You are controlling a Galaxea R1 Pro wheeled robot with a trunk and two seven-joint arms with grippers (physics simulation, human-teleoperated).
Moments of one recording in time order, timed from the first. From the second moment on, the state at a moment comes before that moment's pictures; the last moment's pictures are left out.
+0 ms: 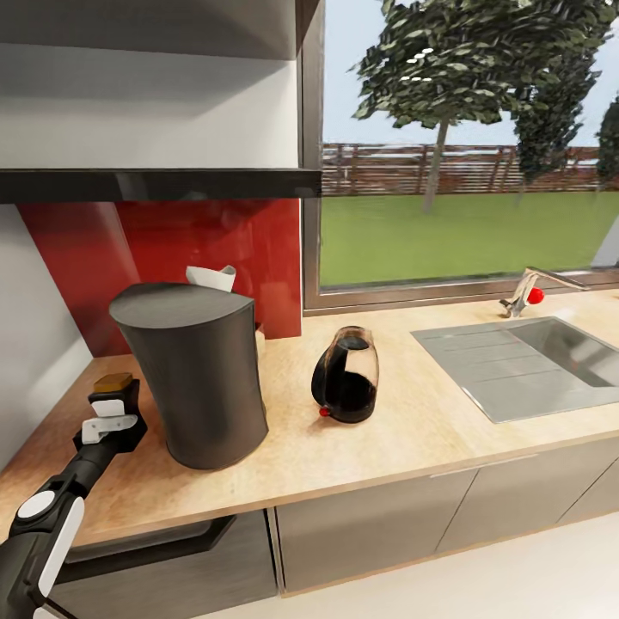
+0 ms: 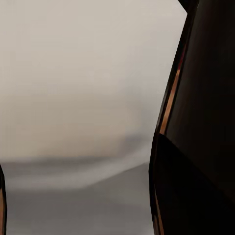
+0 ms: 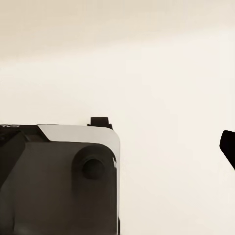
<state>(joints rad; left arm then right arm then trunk) -0.35 0.24 0.26 -1.19 0.13 0.02 -0.22 -0.23 -0.02 0.41 -0.06 -0.37 -0.16 -0.12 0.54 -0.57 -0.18</state>
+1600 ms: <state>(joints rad) -0.35 0.24 0.27 -1.19 0.13 0.02 -0.22 -0.23 -0.02 0.41 -0.06 -0.37 -0.16 -0.11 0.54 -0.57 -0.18</state>
